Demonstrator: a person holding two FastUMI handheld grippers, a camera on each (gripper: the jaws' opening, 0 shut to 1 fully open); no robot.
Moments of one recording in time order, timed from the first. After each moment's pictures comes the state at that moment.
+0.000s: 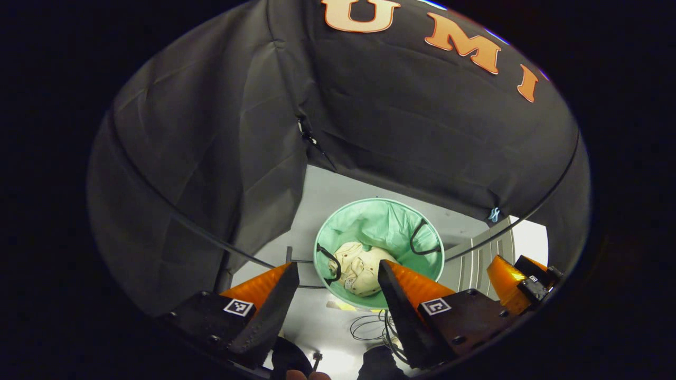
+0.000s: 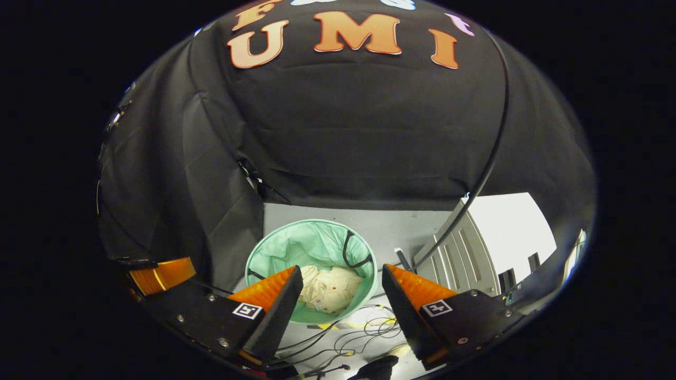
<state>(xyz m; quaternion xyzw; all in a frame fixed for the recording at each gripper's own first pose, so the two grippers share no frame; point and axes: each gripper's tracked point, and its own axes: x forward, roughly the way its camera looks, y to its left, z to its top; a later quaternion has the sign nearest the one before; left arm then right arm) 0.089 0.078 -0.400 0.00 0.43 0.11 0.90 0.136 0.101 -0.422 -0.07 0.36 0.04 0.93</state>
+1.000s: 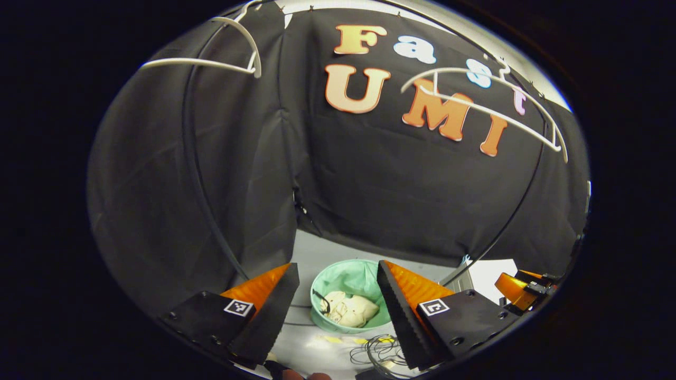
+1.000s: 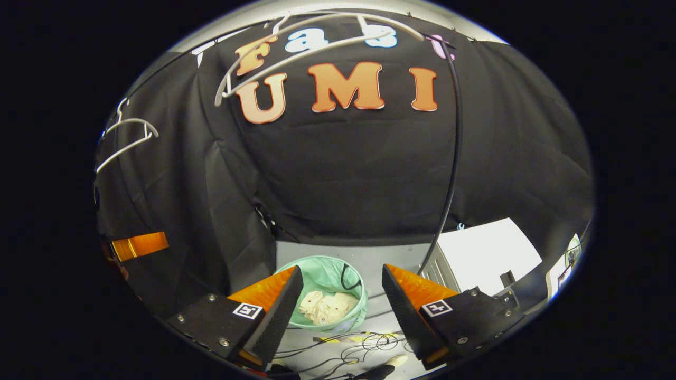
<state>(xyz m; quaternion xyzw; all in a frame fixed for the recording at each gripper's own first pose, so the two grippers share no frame) 0.047 0.067 -0.172 -0.02 0.23 0.07 0.97 0.074 0.066 -0.211 -0.04 0.24 0.05 0.97</state>
